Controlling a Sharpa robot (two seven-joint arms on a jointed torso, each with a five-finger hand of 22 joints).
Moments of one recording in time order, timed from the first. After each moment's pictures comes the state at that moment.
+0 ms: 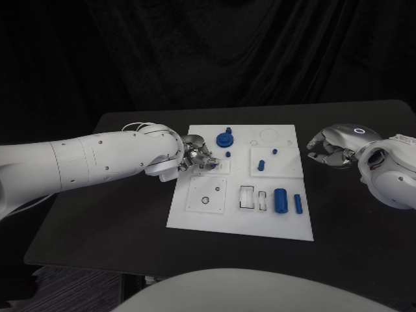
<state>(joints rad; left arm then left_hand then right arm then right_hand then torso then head) 1.24 -0.70 -0.21 1.34 -0.94 -0.03 -0.33 1.04 0.04 0.34 0.22 0.28 0.87 0.09 0.20 1.03 1.44 0.03 1.46 1.31 1.45 -0.03 1.48 1.31 0.09 1.34 0.08 1.25 1.31 1.33 -0.95 -0.25 1.57 -1.66 -0.25 -0.30 1.40 -0.03 0.28 0.27 0.31 0.87 0.10 0.08 0.16 1.41 0.00 1.40 1.31 1.47 -0.07 1.12 1.27 0.09 1.43 0.04 0.92 1.31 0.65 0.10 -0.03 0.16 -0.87</state>
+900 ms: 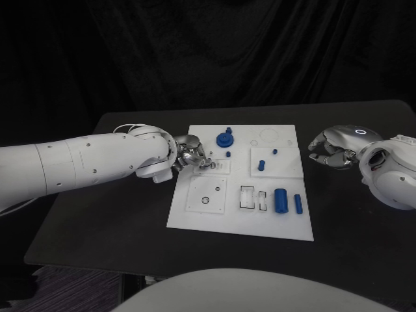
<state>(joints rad) 1.25 -0.76 -0.21 1.39 -0.96 -0.03 -0.26 1.11 -0.05 0.61 0.17 0.33 0.86 0.08 0.30 1.11 1.44 0.02 1.46 1.31 1.46 -0.04 1.49 1.31 0.09 1.36 0.07 1.26 1.31 1.33 -0.95 -0.25 1.57 -1.64 -0.24 -0.31 1.40 -0.03 0.28 0.27 0.31 0.87 0.10 0.08 0.16 1.41 0.00 1.40 1.31 1.47 -0.07 1.12 1.27 0.09 1.43 0.04 0.92 1.31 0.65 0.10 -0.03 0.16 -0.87</state>
